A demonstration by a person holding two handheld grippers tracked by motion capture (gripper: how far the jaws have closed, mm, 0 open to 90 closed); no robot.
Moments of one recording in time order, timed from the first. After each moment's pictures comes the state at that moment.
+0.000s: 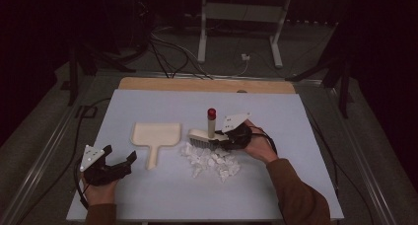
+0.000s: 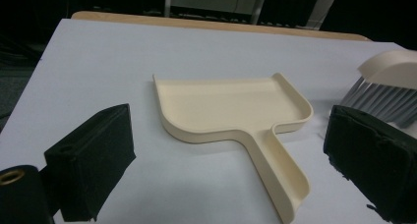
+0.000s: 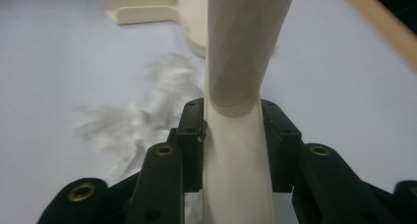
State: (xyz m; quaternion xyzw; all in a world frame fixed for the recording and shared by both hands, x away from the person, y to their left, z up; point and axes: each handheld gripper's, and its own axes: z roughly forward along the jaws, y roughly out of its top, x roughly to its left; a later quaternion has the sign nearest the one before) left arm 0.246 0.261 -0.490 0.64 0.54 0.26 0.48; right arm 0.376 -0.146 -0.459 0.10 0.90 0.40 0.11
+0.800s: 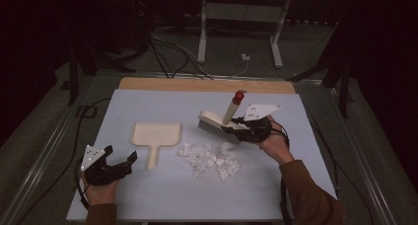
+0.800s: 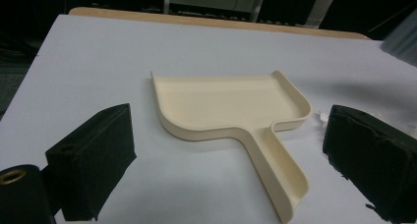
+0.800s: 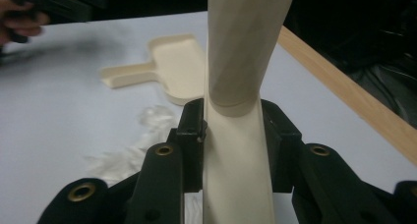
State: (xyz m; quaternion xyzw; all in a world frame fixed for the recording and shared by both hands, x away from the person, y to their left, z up) left arm 0.247 0.260 -0.491 0.64 0.54 0.26 0.48; right arm 0.362 -0.187 -0.411 0.15 0.85 0.49 0.13
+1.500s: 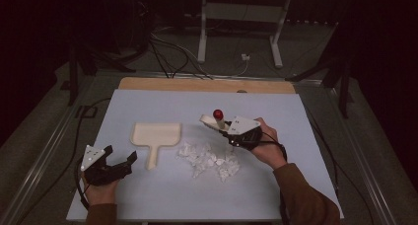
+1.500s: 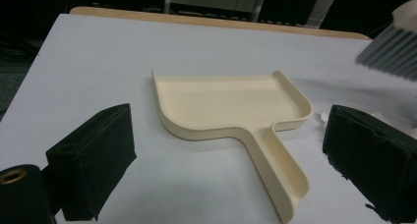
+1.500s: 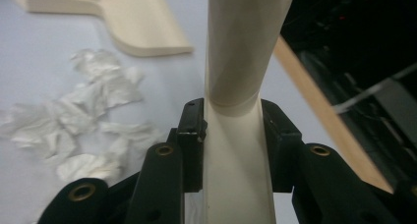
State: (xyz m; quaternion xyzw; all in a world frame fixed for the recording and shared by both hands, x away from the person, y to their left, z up) left arm 0.247 0.260 -0.491 0.64 0.54 0.26 0.48; right arm 0.345 -0.157 -0.431 0.12 0.88 0.36 0.28
